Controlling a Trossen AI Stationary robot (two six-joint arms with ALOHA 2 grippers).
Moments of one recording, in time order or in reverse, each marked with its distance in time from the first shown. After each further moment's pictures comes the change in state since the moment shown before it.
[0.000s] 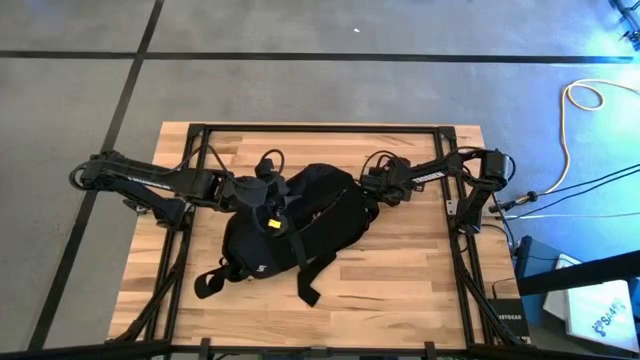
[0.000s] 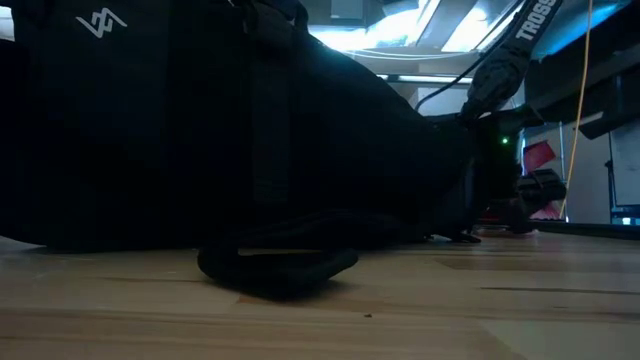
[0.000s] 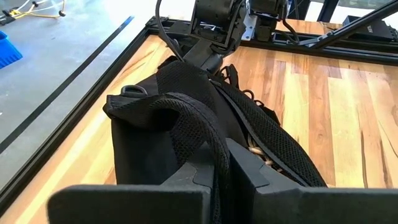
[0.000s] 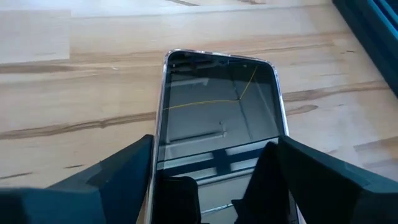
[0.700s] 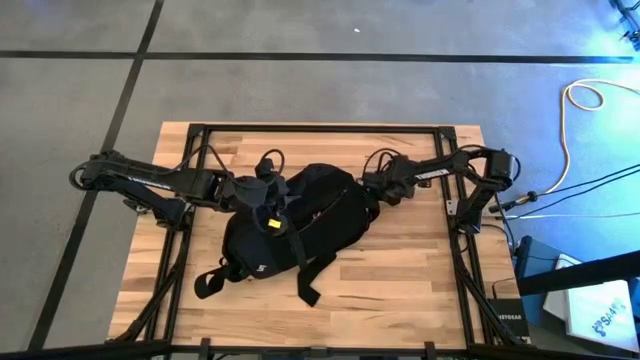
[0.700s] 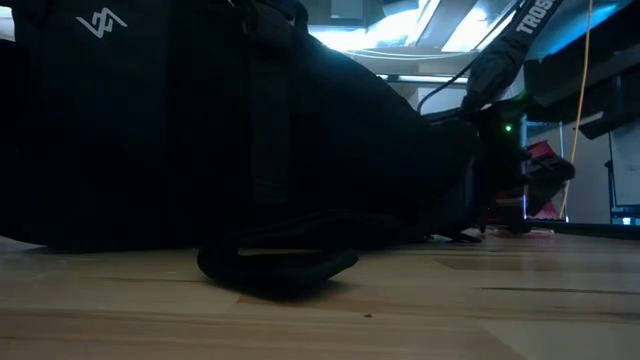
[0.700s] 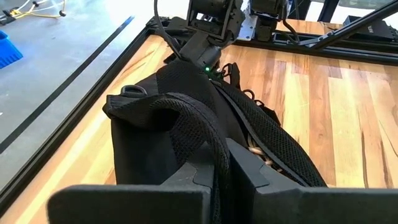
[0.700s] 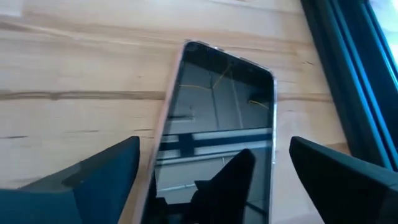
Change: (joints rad) left arm 0.000 0.000 0.000 0.000 0.000 0.000; right arm -0.029 -0.062 0.041 -0.174 -0.041 -0.144
